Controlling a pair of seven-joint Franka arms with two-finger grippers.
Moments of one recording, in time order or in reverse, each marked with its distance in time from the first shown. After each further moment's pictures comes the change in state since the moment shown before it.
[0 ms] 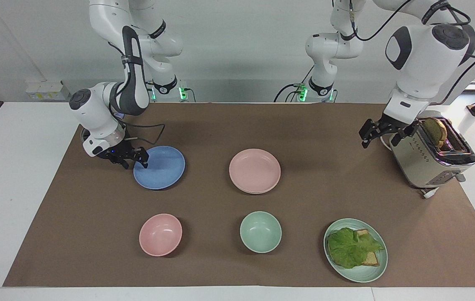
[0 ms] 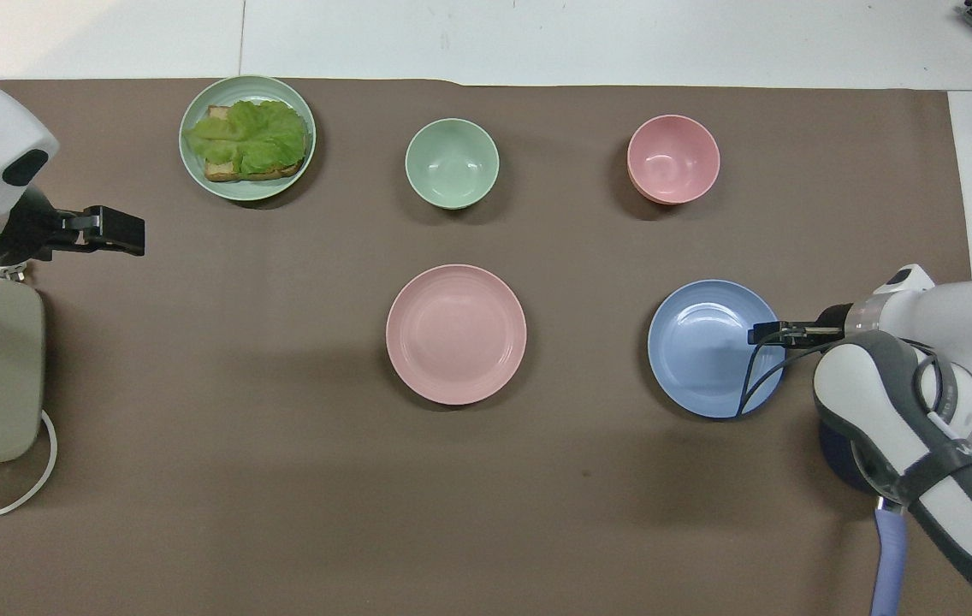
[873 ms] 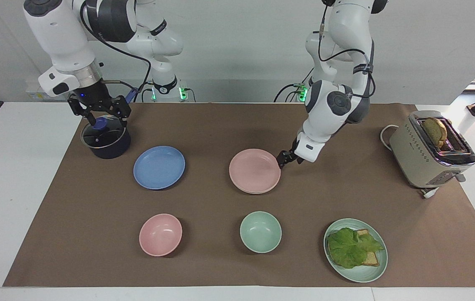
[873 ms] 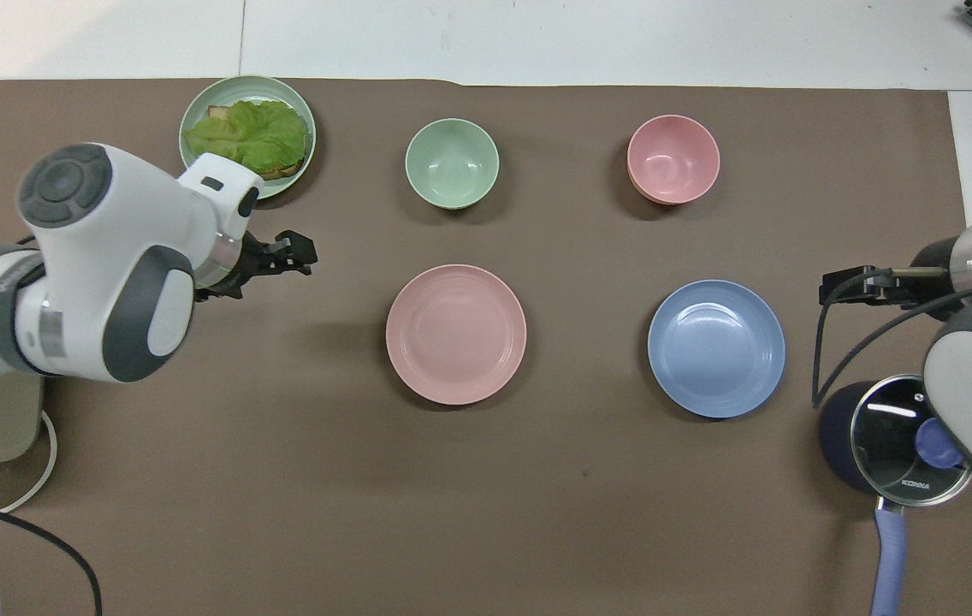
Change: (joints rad) left arm -0.132 0.149 0.004 -0.191 -0.098 0.298 -0.341; right arm 0.058 -0.165 0.001 0.315 -0.292 -0.436 0.297
